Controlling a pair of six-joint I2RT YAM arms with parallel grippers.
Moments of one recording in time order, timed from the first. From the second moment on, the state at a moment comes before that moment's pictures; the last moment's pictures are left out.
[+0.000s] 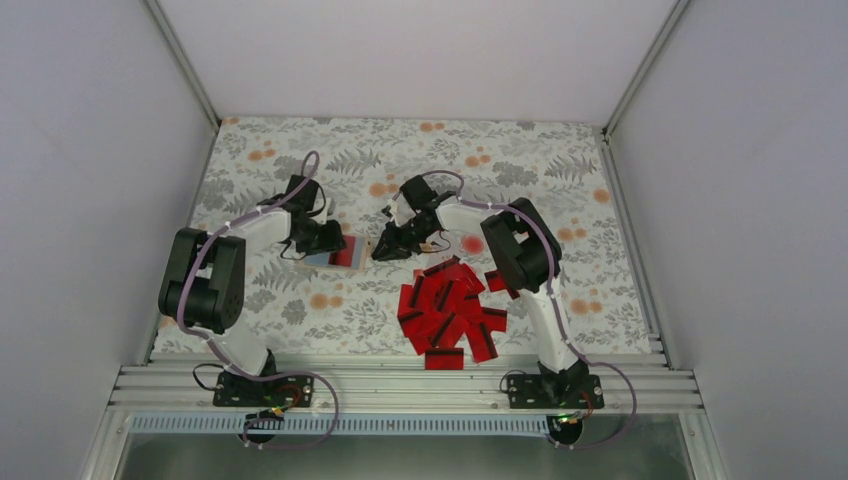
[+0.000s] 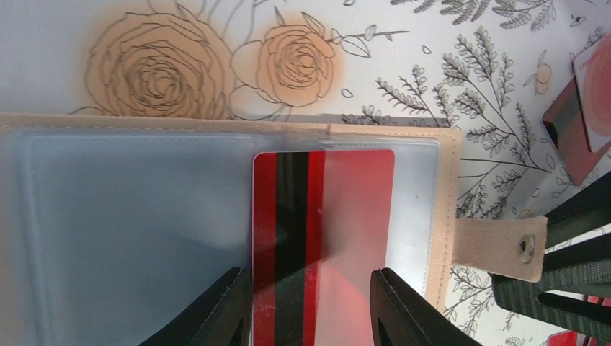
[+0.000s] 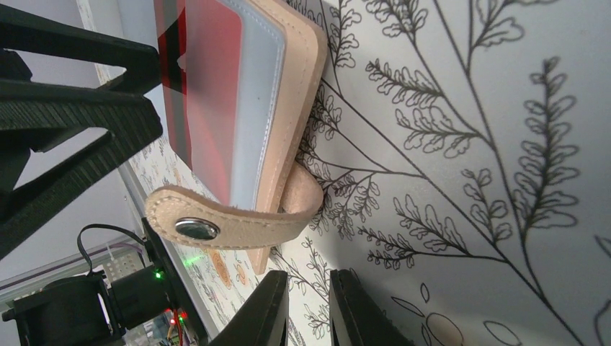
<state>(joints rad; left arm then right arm) -0.20 1.68 0.96 -0.51 0.30 -0.28 0.65 2.27 1.54 -0.46 -0.84 0.51</state>
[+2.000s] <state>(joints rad) 0.01 1.52 0.75 -0.49 0.51 -0.35 0.61 2.07 1.45 -0.49 -0.85 0.33</state>
